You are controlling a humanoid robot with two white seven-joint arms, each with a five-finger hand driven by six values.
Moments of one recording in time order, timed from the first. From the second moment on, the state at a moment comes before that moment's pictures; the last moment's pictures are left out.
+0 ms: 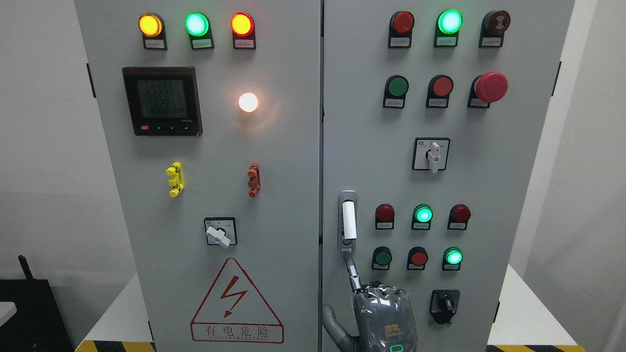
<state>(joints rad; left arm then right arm) 0.00 -0.06 0.00 0.00 -0.08 -0.05 0.02 -0.28 0.16 0.27 -1.63 1.54 0.08 -0.23</state>
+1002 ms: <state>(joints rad) 0.00 -0.06 0.00 0.00 -0.08 -0.05 0.02 -0.27 0.16 0.27 -1.66 1.54 0.07 -0.25</state>
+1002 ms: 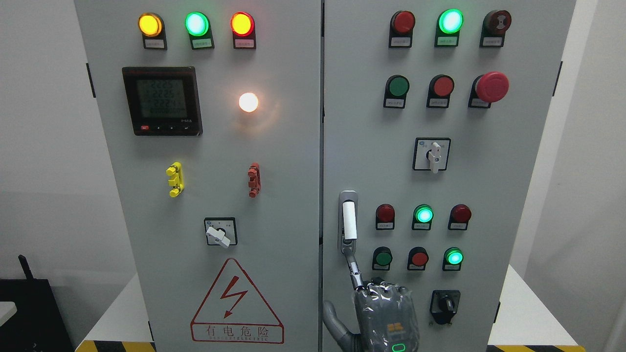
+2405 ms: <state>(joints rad) 0.00 -0.06 0.00 0.00 -0.08 -0.05 0.02 -0.14 0.15 0.24 -1.78 1.39 -0.15 -0.29</state>
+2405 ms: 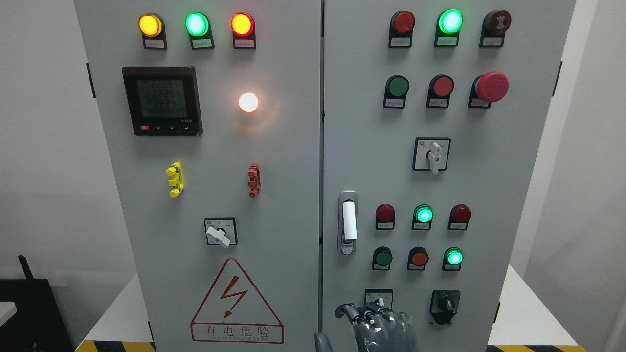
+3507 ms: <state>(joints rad) 0.00 -0.06 0.00 0.00 -0.08 -0.05 0.02 -0.12 0.07 0.19 -1.87 1.34 -0.15 -0.31</state>
